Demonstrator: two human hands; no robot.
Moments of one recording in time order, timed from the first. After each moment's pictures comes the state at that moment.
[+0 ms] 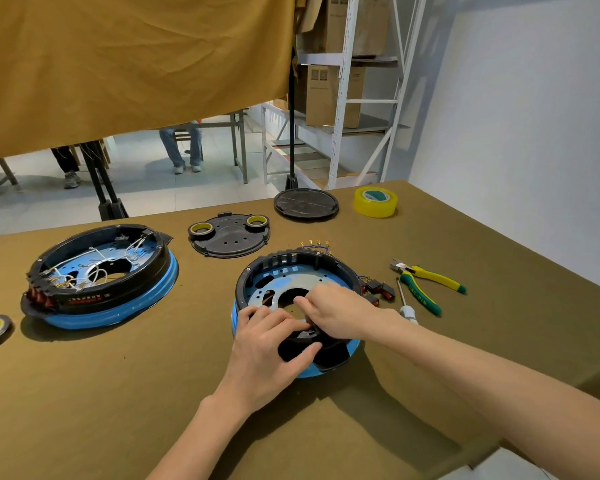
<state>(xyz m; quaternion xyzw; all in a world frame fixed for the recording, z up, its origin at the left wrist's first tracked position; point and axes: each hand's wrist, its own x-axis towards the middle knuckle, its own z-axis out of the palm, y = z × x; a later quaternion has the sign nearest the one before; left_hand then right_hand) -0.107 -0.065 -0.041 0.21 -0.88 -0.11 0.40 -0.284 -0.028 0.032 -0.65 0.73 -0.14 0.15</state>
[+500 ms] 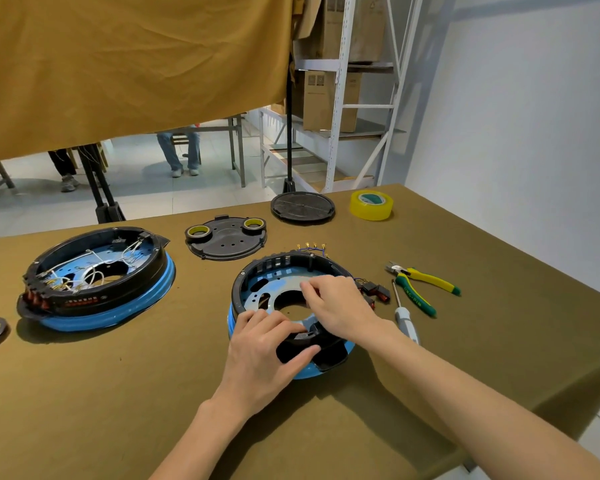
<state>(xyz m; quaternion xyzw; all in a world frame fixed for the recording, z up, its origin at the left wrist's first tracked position) -0.110 -0.062 -0.041 0.21 -0.89 -0.08 0.40 -0.287 -0.022 0.020 -0.62 0.73 -0.29 0.04</state>
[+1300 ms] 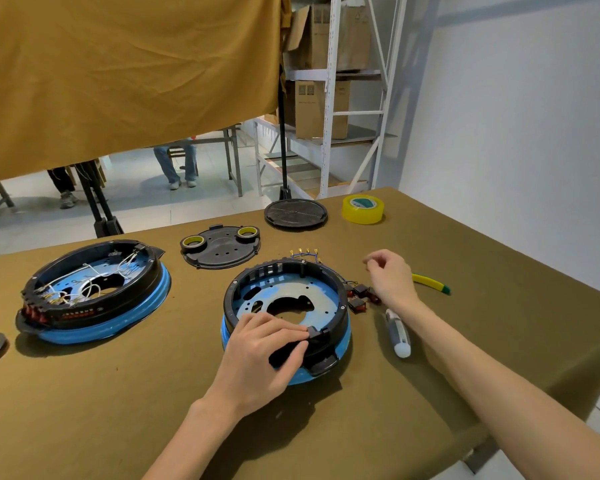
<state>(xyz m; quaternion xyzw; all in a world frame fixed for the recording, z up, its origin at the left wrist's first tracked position) -0.109 -0.058 -0.026 0.14 -0.90 -0.13 0.40 -0.392 -0.006 0.017 -0.36 0.80 -0.47 0.06</state>
